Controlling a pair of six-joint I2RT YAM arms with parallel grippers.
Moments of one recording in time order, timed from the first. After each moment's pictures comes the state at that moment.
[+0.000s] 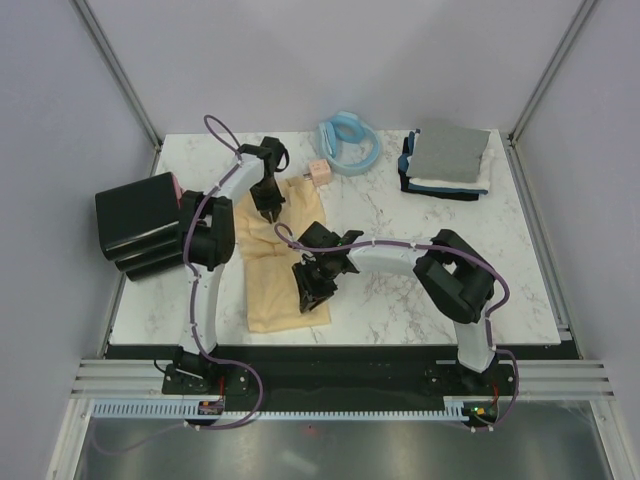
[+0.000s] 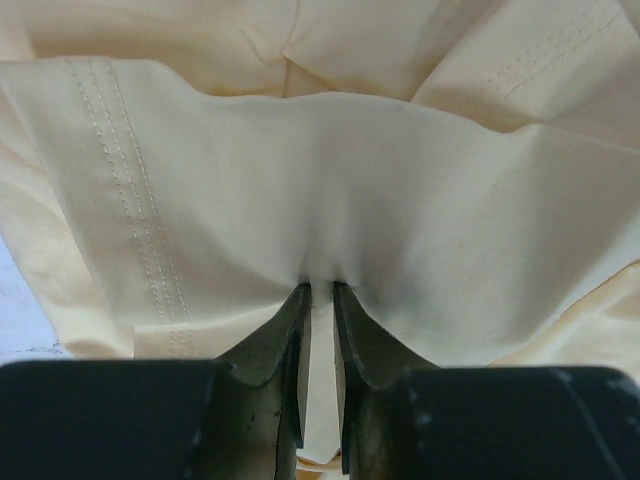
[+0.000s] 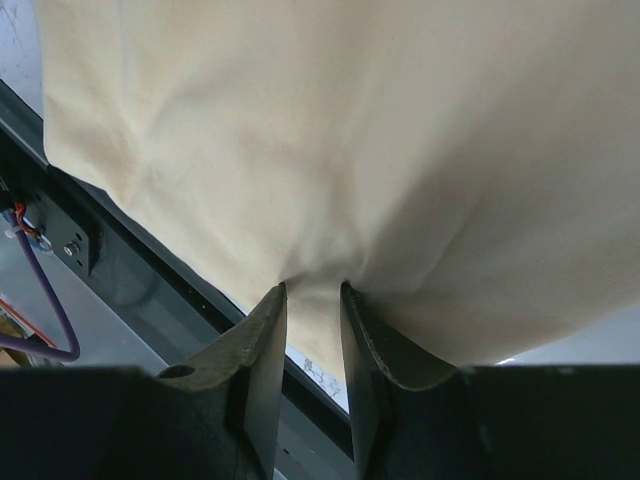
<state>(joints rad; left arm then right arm) -0.28 2.32 1.95 -1.05 -0.15 -0.66 0.92 1.98 1.29 -0.44 -0.42 0.52</state>
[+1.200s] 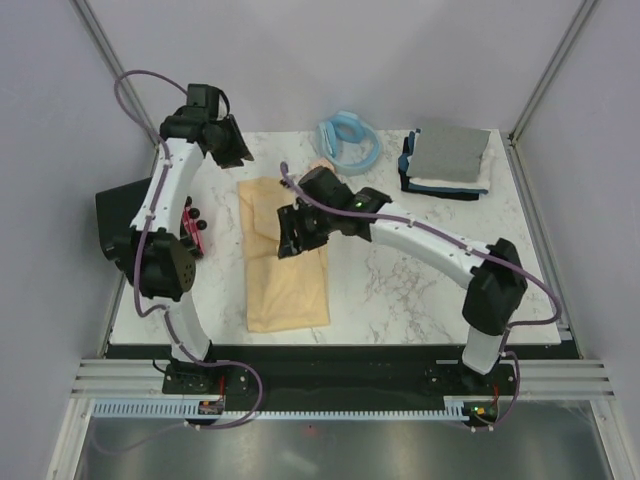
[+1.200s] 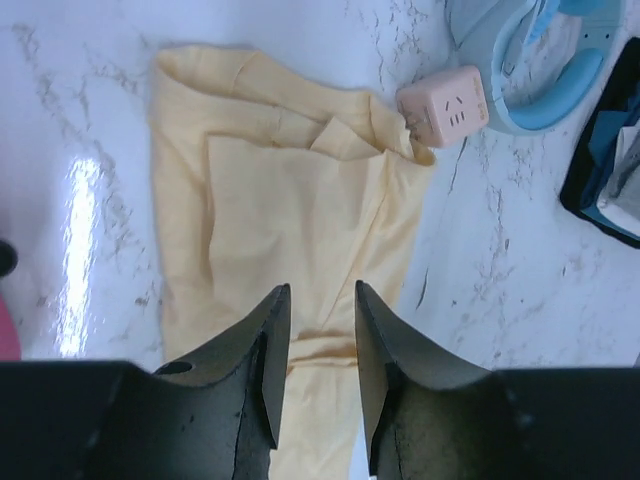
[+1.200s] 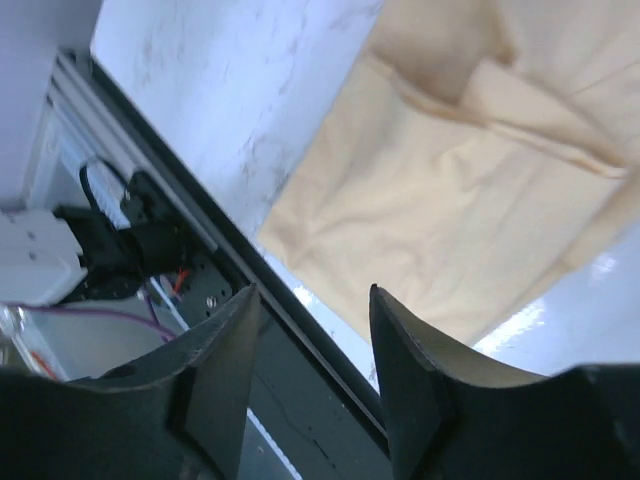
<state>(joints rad) -0.13 1.97 2.05 -0.97 0.11 -0.50 0.90 1.84 1.64 -0.62 -0.33 0.49</state>
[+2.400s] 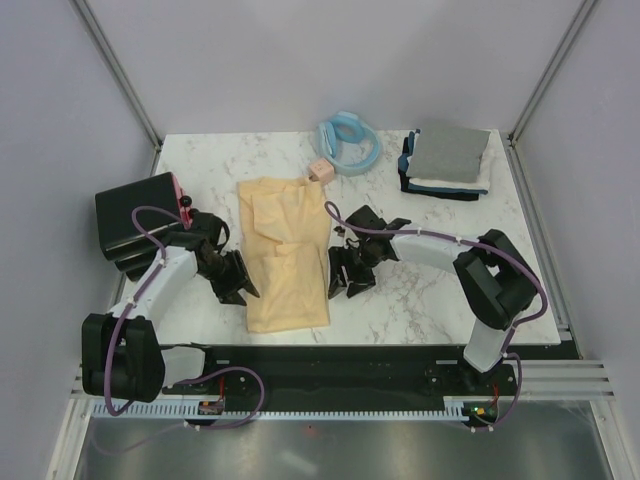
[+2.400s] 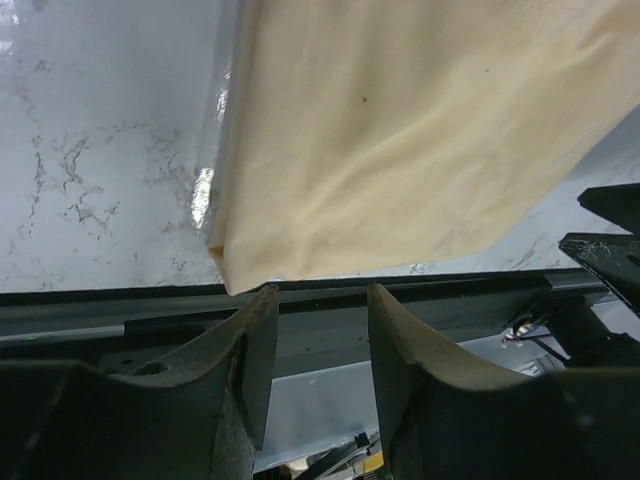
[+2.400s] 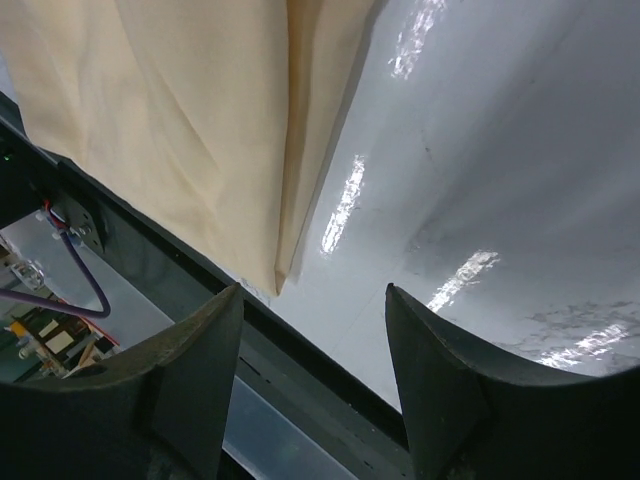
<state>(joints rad) -0.12 1.25 0.80 -0.93 0.32 -0.58 0.68 1.78 1.09 -0.50 -0.50 0.52</state>
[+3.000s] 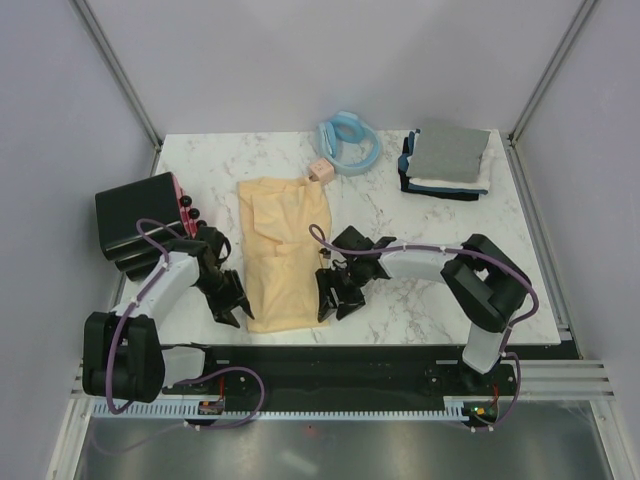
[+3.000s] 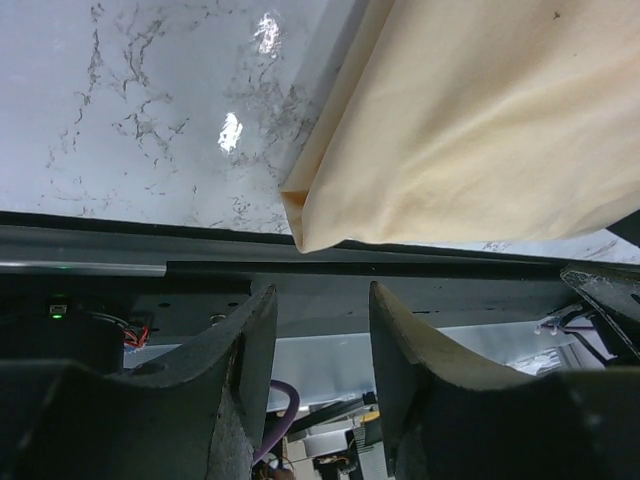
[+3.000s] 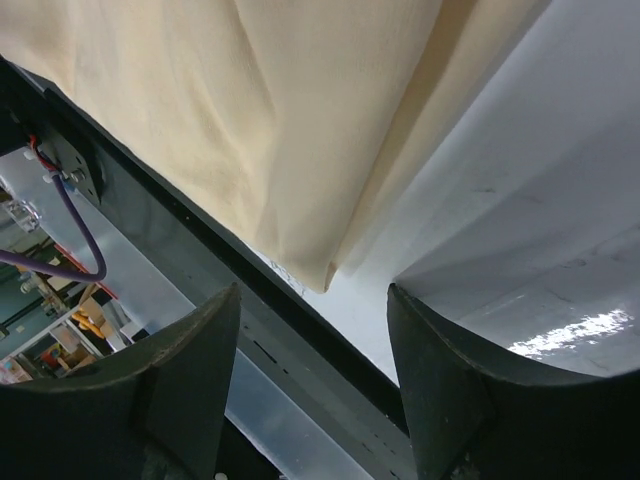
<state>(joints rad) -0.12 1.24 0.73 -1.06 0.27 -0.59 0.81 1.80 1.01 -0.40 -0.57 0.57</state>
